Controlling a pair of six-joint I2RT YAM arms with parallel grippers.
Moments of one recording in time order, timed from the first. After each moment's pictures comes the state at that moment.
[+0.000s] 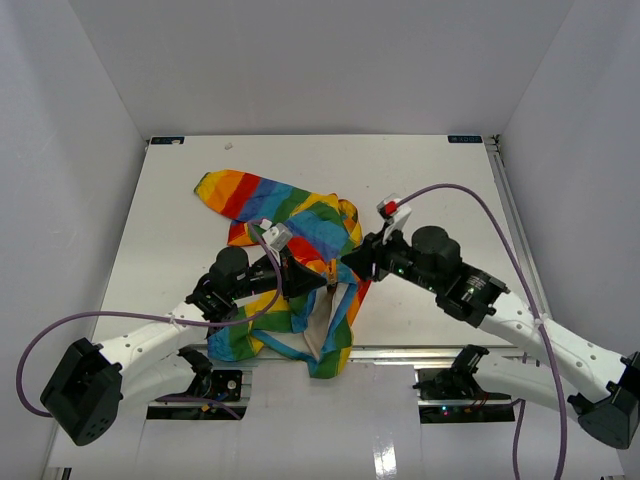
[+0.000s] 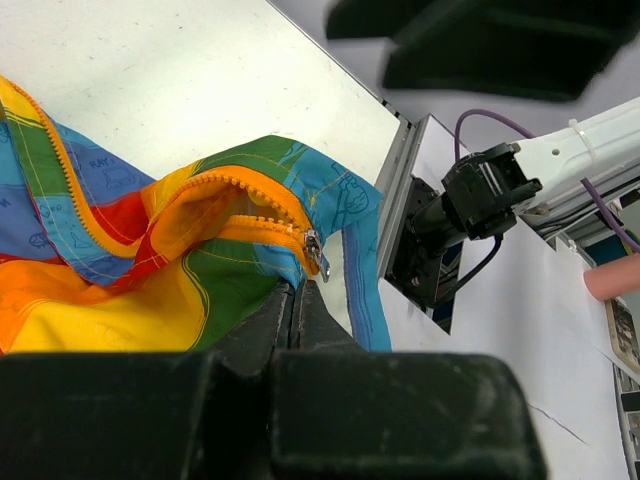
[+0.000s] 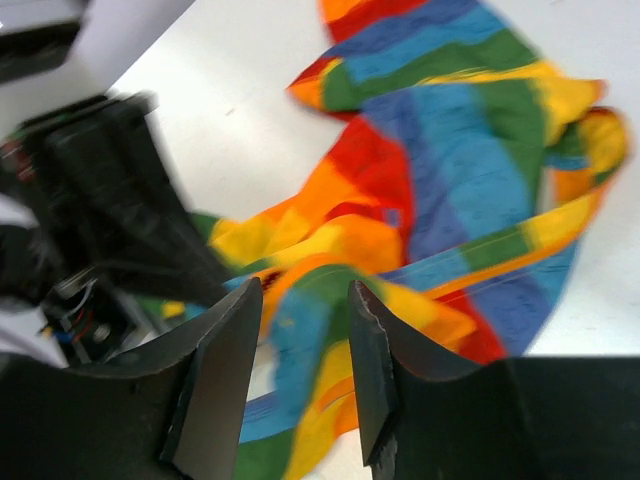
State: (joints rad) left arm -0.69 1.00 0.42 0.49 0.56 -0.50; right arm 0.88 0.90 0.80 -0.16 -0.06 0.31
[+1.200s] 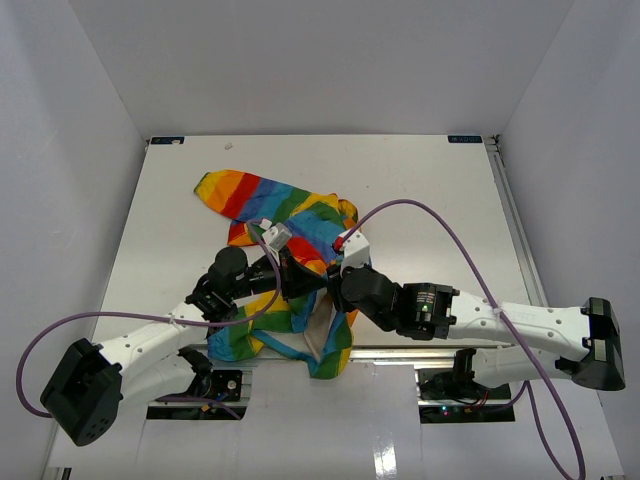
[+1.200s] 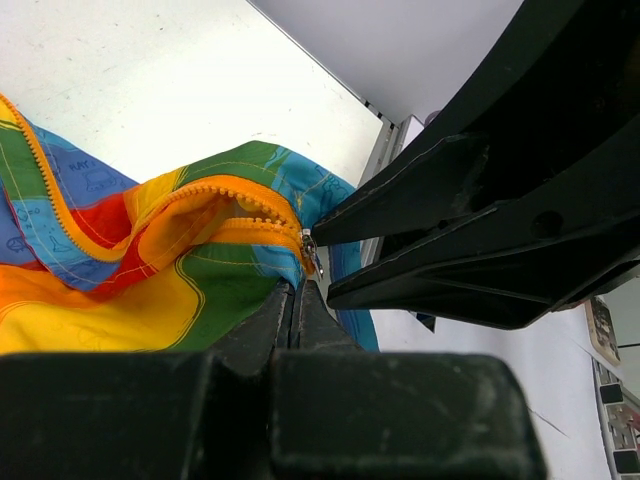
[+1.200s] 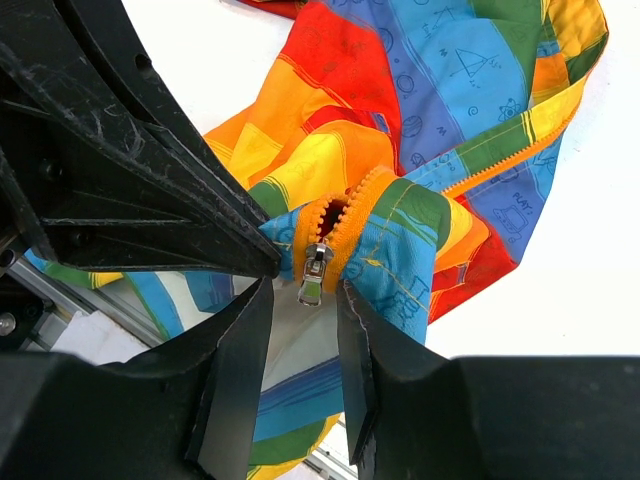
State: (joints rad) left arm -0.69 1.00 0.42 0.51 0.59 -0.53; right arm 1.35 1.14 0.94 -0.40 0.59 0.47
